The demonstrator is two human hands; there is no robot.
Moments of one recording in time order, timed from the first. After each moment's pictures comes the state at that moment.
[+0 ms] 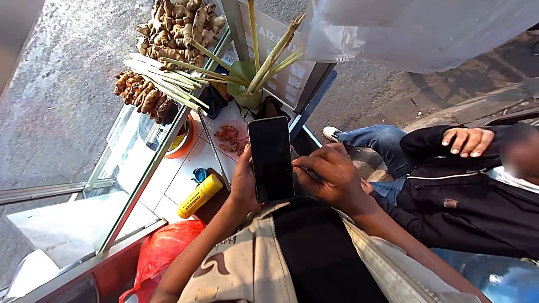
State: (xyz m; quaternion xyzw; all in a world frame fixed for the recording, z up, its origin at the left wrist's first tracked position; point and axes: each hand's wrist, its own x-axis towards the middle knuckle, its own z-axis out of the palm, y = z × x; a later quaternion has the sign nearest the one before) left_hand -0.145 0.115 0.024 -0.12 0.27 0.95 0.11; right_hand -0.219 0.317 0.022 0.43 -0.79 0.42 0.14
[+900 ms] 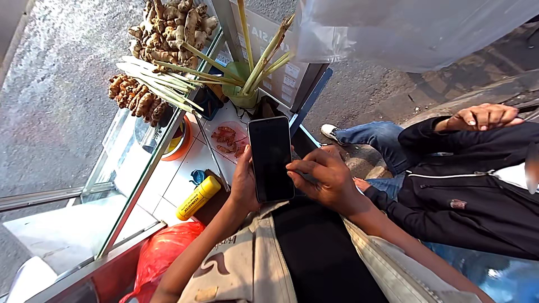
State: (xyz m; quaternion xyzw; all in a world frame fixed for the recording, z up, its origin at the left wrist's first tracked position) left_hand -0.149 0.121 0.024 -0.12 0.28 0.95 0.11; right_hand -0.216 0.319 0.017 0.42 -0.78 0.45 0.11
